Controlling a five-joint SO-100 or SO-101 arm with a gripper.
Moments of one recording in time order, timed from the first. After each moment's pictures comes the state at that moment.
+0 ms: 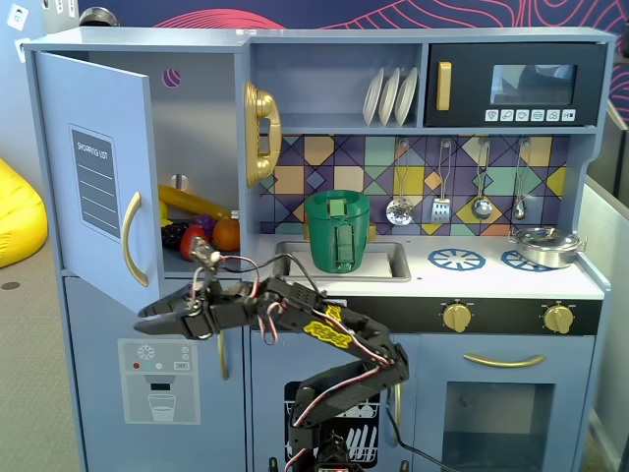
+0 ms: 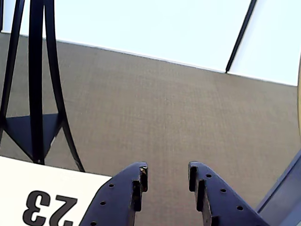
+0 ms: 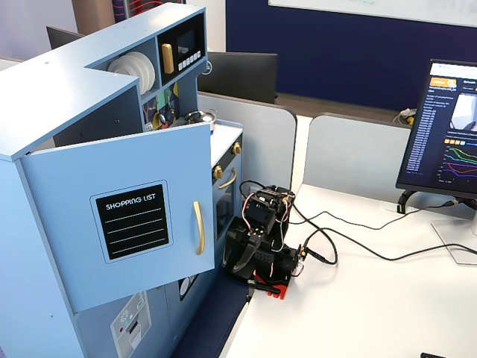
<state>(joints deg) -87.9 146.8 121.4 33.1 -108.5</state>
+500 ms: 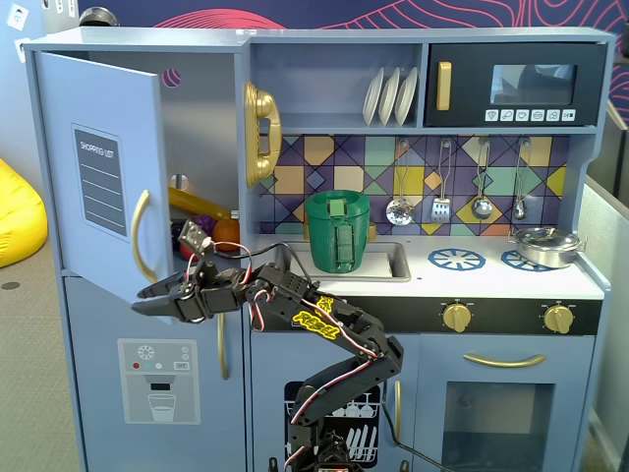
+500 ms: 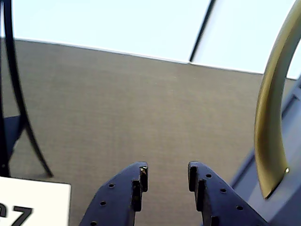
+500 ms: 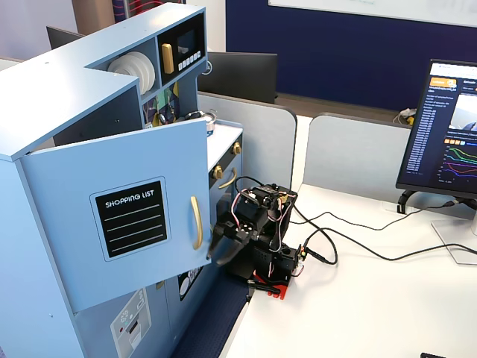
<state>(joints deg) -76.2 140.9 114.4 33.5 -108.8</state>
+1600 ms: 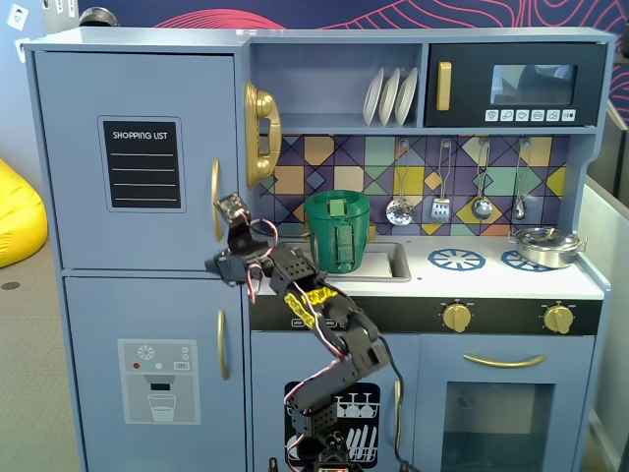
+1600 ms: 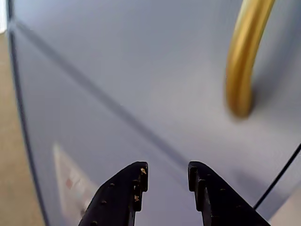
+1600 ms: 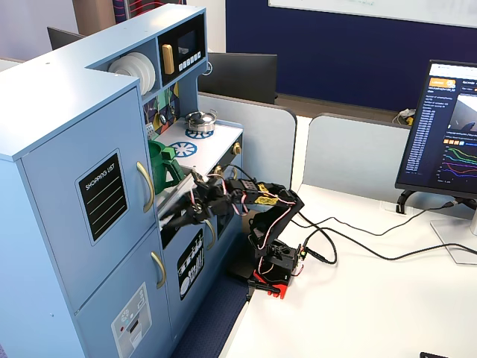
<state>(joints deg) -43.9 137.1 113.6 33.9 -104.3</state>
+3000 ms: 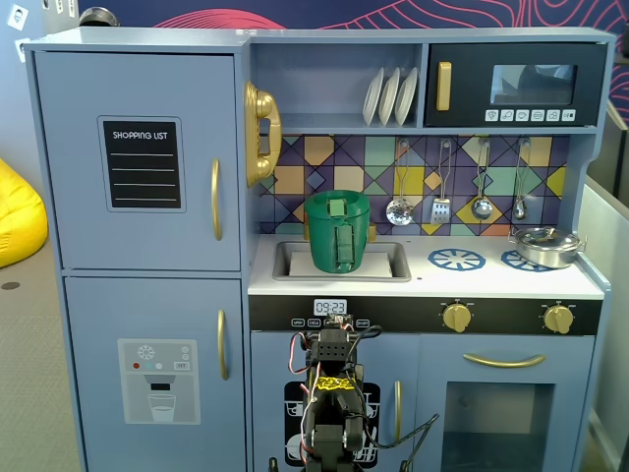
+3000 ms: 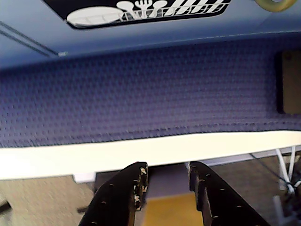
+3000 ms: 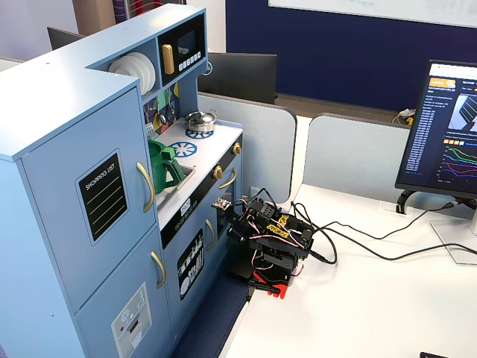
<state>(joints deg) 1.9 182.3 168.3 80.8 -89.8</state>
